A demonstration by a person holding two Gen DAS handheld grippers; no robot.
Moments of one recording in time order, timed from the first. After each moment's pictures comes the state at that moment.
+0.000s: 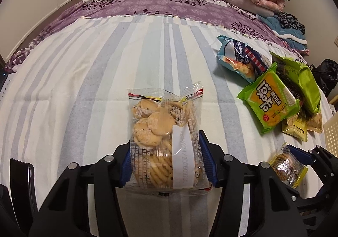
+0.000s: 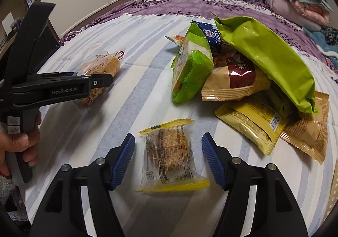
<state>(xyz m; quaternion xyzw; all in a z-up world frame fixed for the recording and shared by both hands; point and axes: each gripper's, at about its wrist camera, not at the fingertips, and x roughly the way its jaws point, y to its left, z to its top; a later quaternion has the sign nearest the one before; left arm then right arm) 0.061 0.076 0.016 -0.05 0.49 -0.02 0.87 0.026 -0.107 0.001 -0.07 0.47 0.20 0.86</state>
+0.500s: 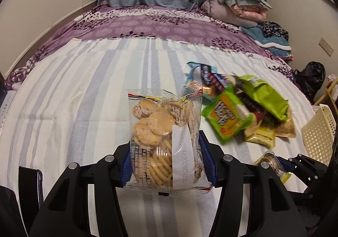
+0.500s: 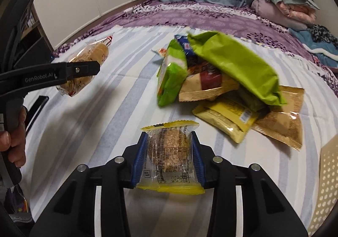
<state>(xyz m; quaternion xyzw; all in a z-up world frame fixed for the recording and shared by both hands) 0.041 0.048 0.072 -0.05 0.44 -0.06 0.89 0.001 -0.141 0.035 -0.03 0.44 0.17 0.88</state>
